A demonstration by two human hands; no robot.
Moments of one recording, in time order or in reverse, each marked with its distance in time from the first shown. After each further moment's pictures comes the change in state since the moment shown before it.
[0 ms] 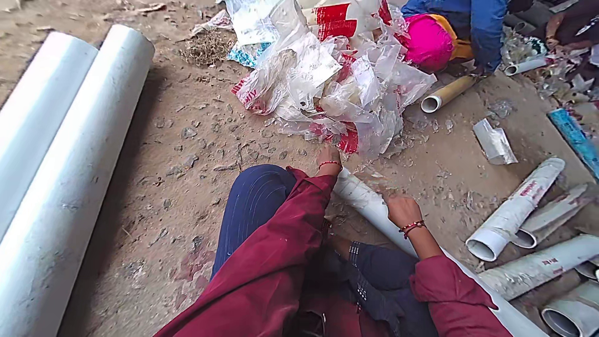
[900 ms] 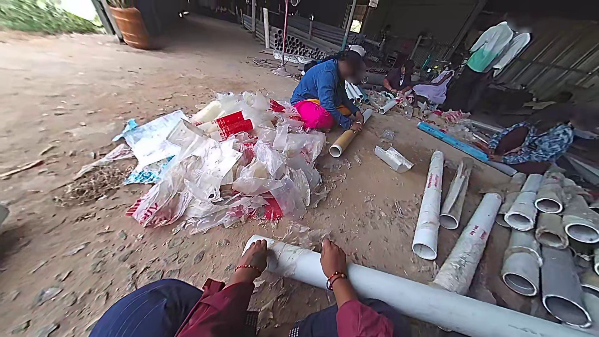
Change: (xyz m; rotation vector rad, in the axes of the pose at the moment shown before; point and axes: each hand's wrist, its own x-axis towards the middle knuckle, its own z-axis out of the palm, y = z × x) left_hand -0.024 -0.007 0.056 0.512 -0.164 0.155; right_hand 0.036 0.028 0.081 0.800 0.360 0.257
